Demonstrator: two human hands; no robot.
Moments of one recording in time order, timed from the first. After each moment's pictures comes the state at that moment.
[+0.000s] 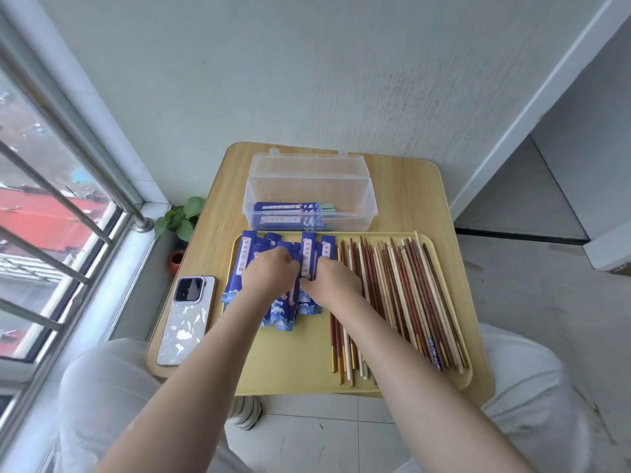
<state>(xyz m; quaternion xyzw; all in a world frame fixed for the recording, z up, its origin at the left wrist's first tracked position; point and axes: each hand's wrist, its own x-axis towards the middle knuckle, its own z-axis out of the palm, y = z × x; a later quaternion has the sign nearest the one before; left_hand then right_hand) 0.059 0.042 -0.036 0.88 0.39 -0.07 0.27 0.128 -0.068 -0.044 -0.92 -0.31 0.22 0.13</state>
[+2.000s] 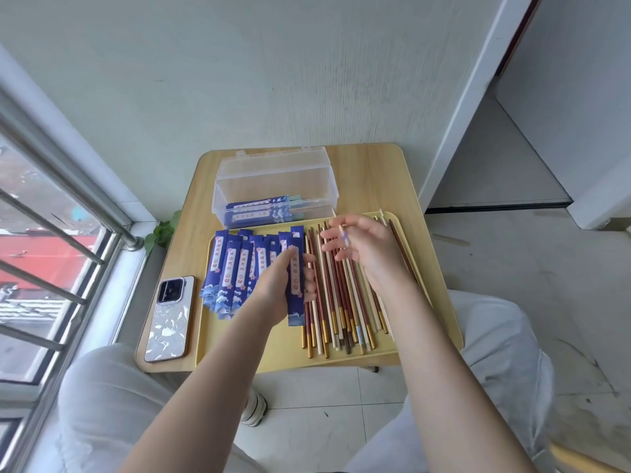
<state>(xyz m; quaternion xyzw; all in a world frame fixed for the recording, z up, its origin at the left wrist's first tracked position) 0.045 -0.045 -0.017 0.44 0.37 -0.01 0.82 0.151 -0.180 0.022 -0.63 -0.14 0.29 0.70</state>
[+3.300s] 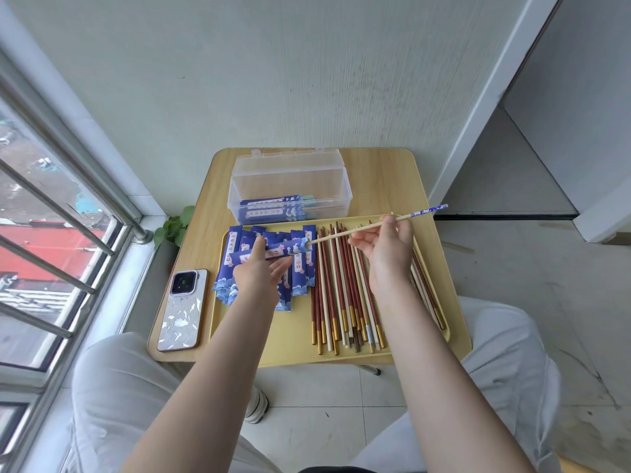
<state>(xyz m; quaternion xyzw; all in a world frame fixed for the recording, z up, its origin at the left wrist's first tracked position) 0.038 -0.022 0.004 0.28 0.56 0.24 0.74 0.141 -0.156 0.015 -0.57 0.08 0.12 0.81</state>
